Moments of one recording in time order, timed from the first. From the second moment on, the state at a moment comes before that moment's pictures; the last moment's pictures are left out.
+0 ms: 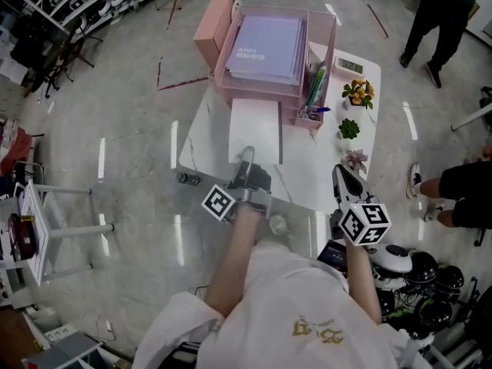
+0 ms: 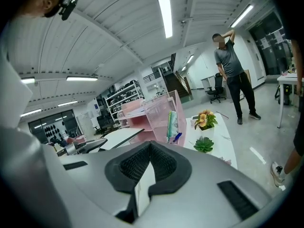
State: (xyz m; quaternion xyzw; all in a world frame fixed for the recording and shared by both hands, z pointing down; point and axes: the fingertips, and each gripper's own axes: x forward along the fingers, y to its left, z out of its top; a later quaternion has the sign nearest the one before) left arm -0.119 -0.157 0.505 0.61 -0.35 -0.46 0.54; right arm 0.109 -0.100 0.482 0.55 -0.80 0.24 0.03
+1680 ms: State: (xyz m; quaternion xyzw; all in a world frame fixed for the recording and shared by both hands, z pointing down) left arm -0.101 -0.255 0.537 0.59 -0.38 -0.45 0.55; right arm 0.116 -0.202 0.504 0.50 -0.82 0.26 0.07
